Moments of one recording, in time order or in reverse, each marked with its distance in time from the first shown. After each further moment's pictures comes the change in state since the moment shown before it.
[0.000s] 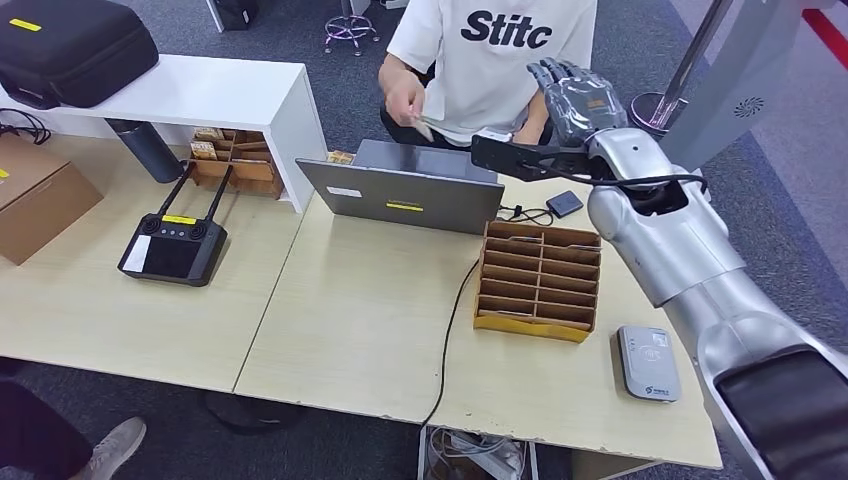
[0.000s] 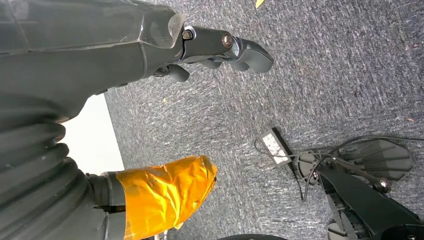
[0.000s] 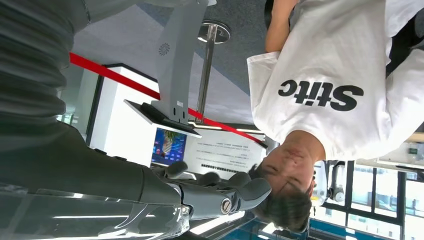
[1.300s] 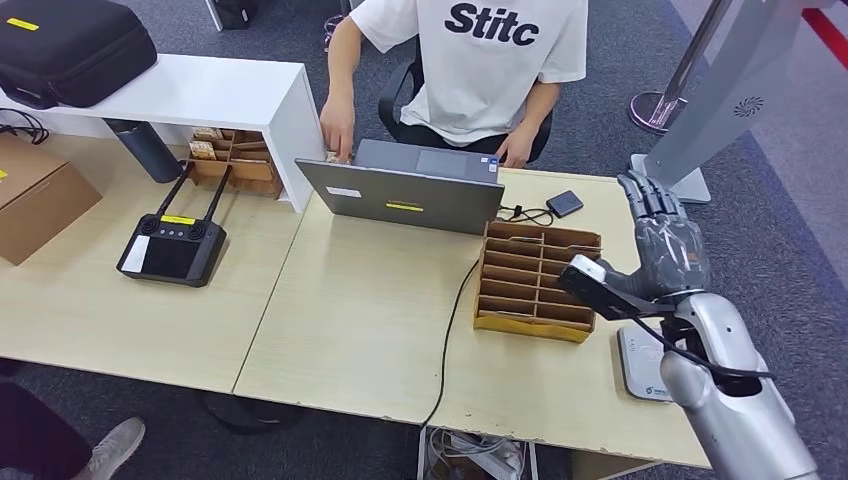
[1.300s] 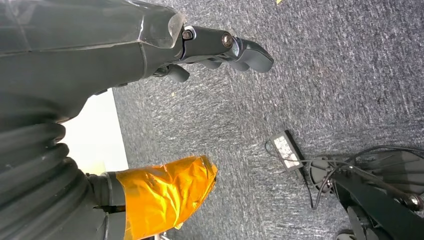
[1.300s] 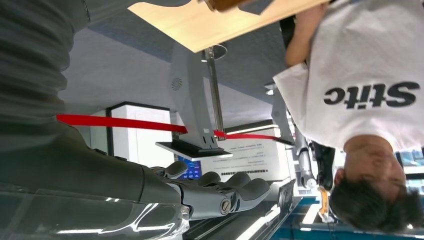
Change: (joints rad) left arm 0.058 -0.007 0.060 0.000 0.002 0.067 -0.032; right arm 0.715 -0.273 -0.341 -0.611 0.004 -0.237 -0.105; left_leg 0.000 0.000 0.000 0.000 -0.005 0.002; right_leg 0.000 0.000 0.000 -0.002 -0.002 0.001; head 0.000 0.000
